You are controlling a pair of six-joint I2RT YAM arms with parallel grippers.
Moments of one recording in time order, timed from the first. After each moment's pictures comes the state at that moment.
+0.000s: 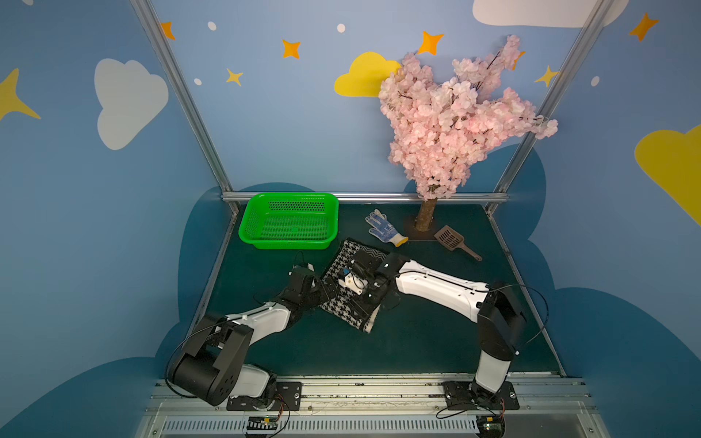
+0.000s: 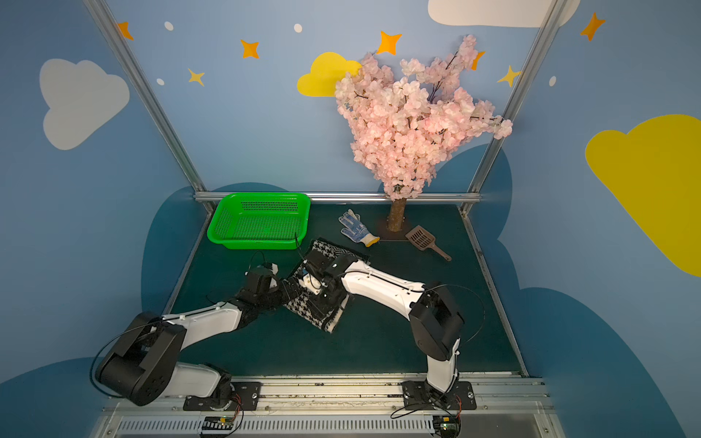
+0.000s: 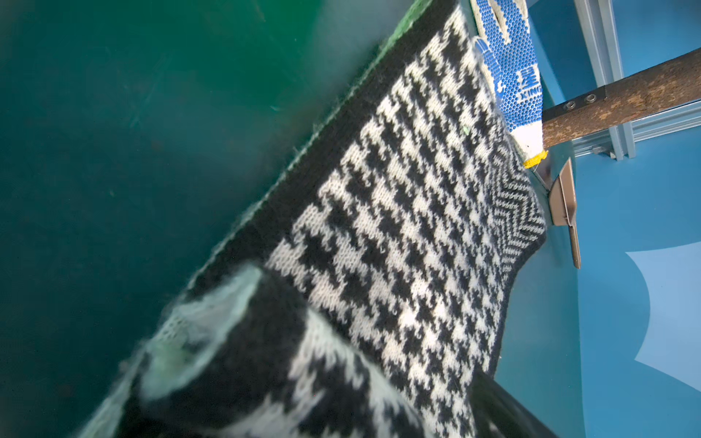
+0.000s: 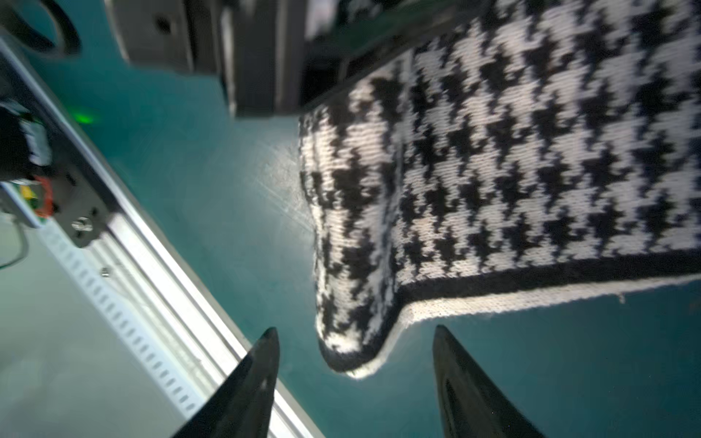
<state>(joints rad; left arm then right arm) -0.38 1.41 0.48 0.18 0.18 -0.84 1.04 1.84 1.45 -0.93 -0.13 0.09</state>
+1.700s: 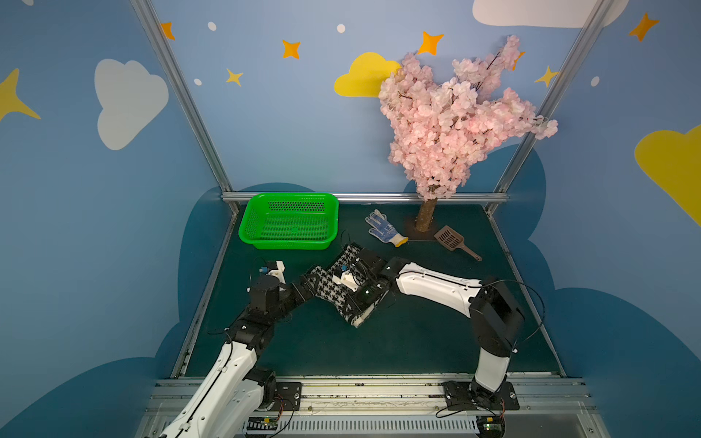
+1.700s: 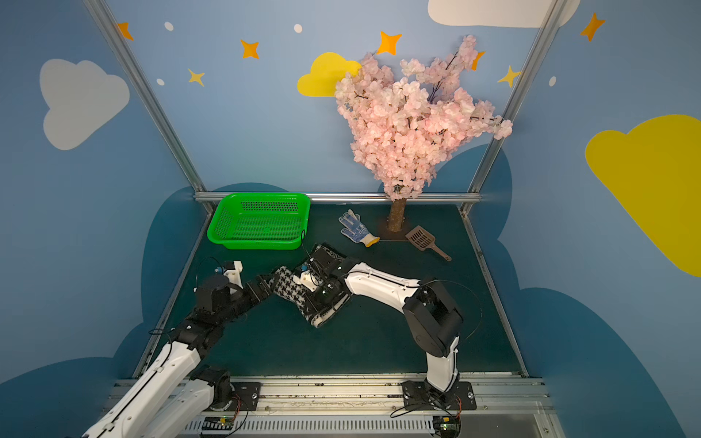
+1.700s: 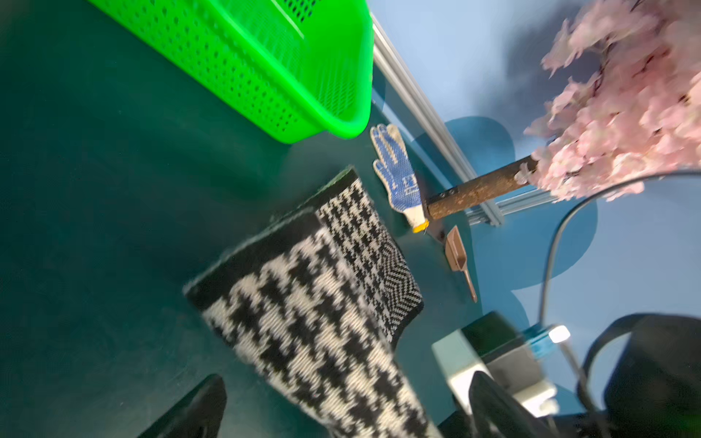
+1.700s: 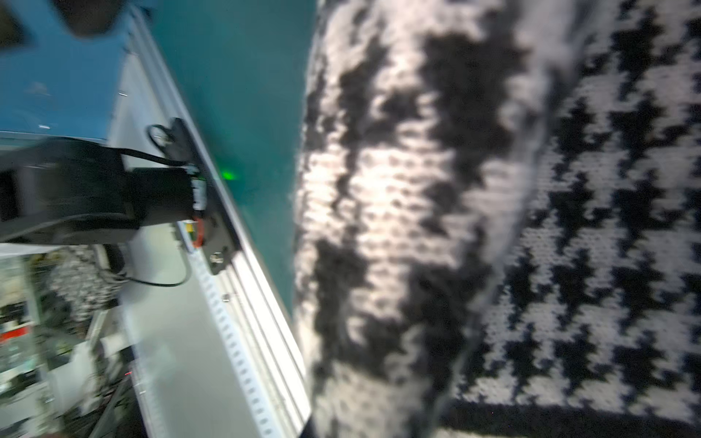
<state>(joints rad) -0.23 0.76 0.42 -0.17 0.28 -0.84 0.94 1.87 1.41 -0.66 -0.62 0.21</state>
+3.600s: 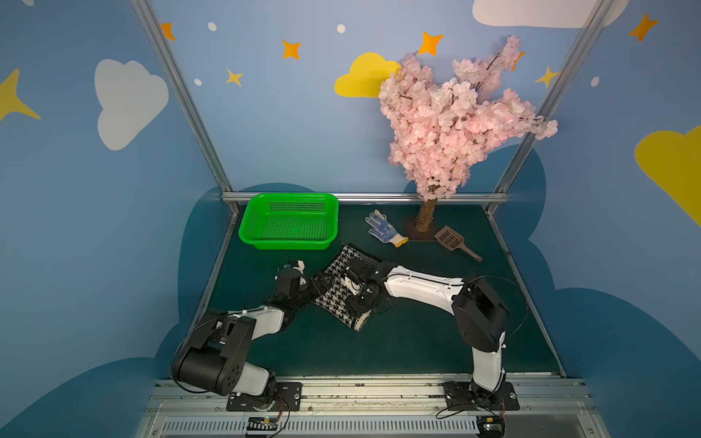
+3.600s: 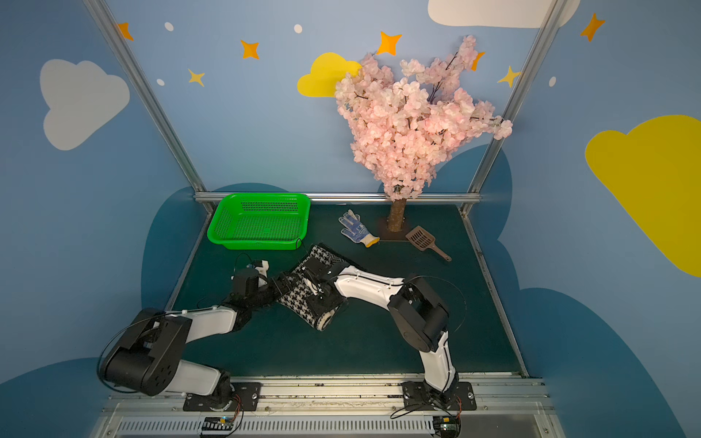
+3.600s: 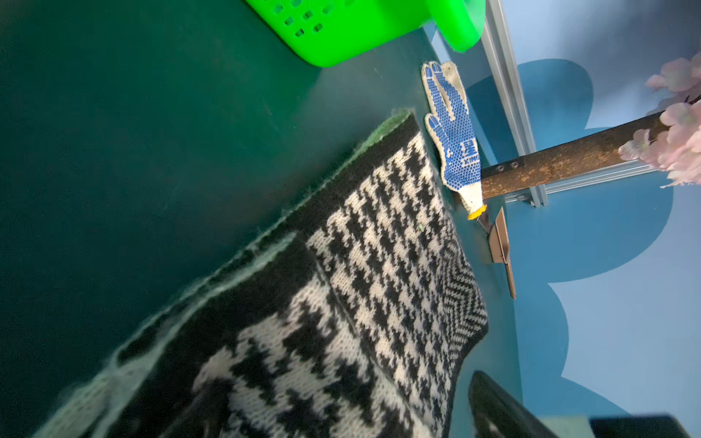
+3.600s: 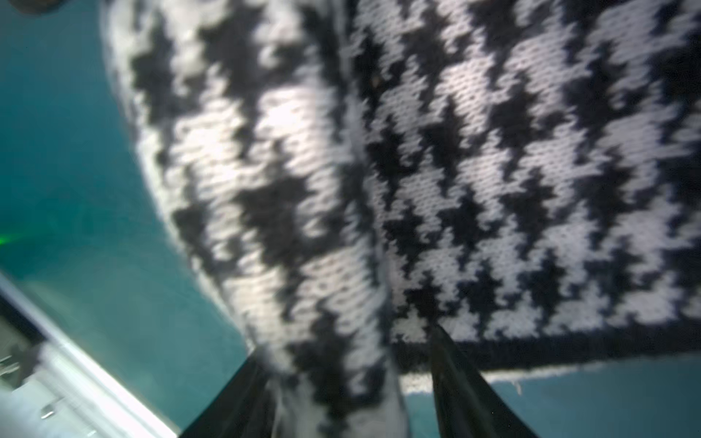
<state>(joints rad) -0.25 1.49 0.40 0.51 0.32 -0.89 1.02 1.95 1.43 -0.78 -0.05 0.29</state>
